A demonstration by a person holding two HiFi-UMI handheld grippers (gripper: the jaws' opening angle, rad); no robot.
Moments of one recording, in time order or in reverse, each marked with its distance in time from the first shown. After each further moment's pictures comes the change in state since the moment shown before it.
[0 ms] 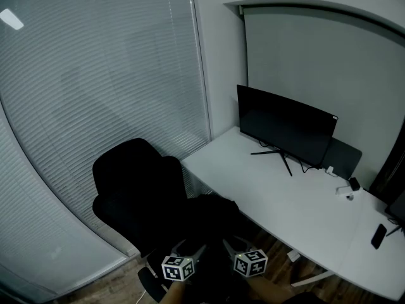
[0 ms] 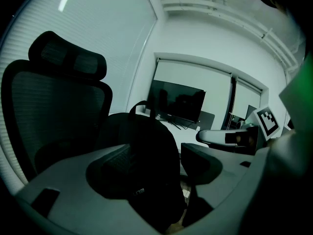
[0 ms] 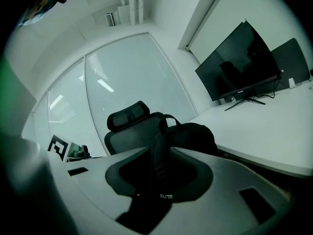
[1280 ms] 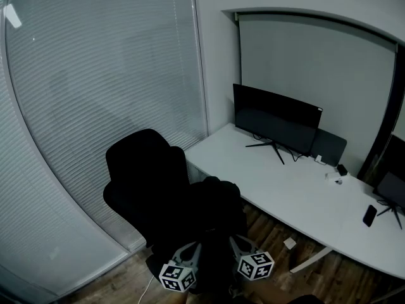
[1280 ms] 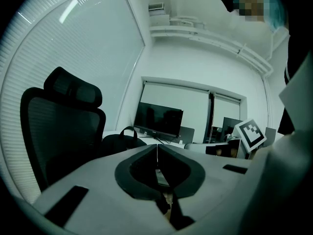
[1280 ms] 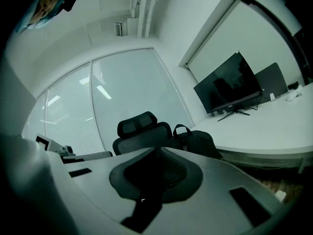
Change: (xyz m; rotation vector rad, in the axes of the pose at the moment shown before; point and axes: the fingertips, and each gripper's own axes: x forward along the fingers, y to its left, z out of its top) left arm -0.168 -0.059 0.013 0.061 -0.213 -0.128; right arm -0.097 0.112 -0.018 -0.012 -0.137 -0.091
